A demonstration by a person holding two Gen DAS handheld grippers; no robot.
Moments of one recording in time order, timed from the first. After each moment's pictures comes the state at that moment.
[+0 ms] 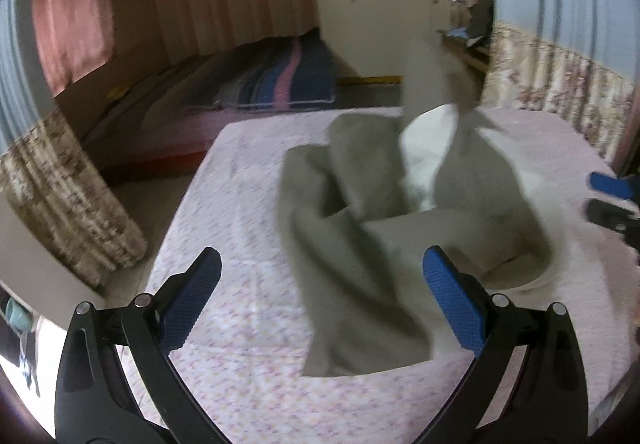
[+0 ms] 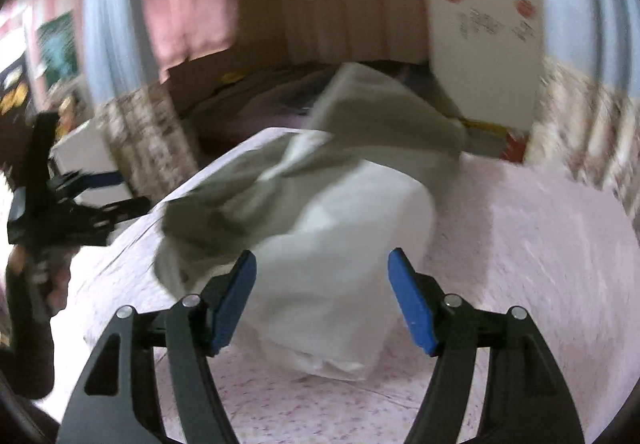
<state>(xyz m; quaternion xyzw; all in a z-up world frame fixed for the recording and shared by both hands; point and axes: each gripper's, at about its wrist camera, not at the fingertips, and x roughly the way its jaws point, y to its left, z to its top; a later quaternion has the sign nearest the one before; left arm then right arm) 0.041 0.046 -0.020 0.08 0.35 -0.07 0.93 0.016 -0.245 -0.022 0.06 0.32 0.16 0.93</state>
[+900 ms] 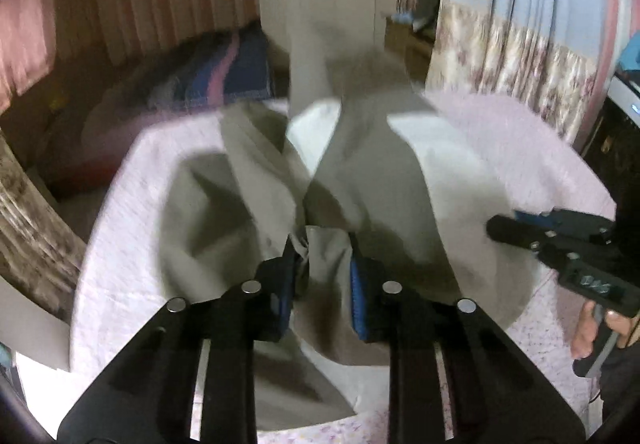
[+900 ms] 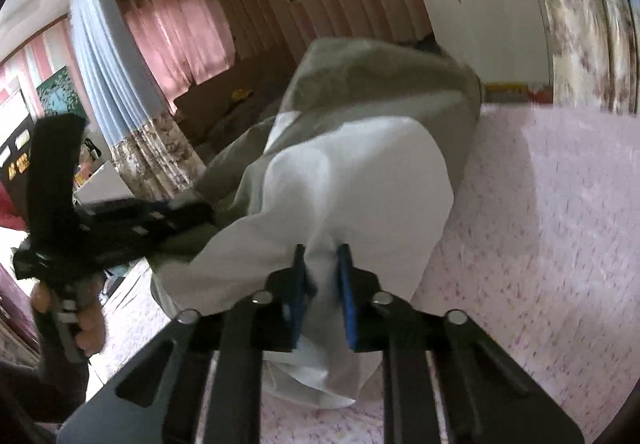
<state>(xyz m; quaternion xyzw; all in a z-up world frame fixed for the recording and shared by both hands) 0.076 -0.004 -0.040 0.08 0.36 -0.16 0.92 0.065 -0.222 -0.066 0.12 0.31 0.22 0.92</state>
